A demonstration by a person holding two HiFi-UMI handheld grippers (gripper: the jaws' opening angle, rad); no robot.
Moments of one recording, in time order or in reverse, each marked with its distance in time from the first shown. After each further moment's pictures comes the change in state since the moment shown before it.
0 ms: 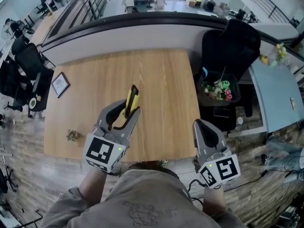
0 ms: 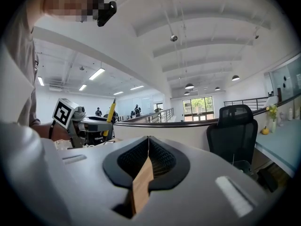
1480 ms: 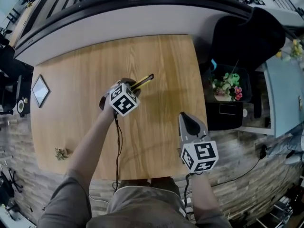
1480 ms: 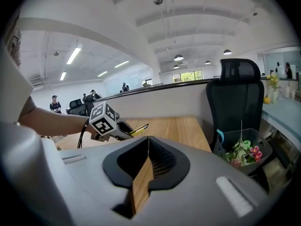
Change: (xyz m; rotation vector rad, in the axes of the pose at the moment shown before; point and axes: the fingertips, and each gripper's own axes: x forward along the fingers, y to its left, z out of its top) left arm 0.272 0.112 -0.326 0.249 0.754 -0.302; right arm 0.201 -0.085 -0.167 0.134 0.321 -0.103
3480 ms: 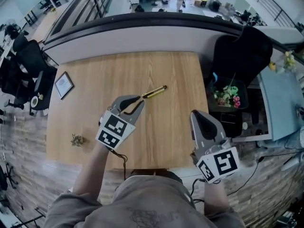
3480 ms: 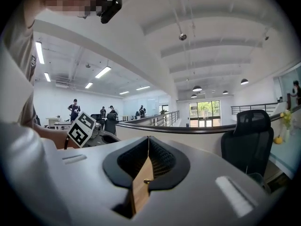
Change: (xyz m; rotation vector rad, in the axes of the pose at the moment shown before) left arm -0.295 -0.078 0.038 -0.144 -0.486 0.185; right arm -0.163 0.123 0.130 -0.215 -0.337 0.154
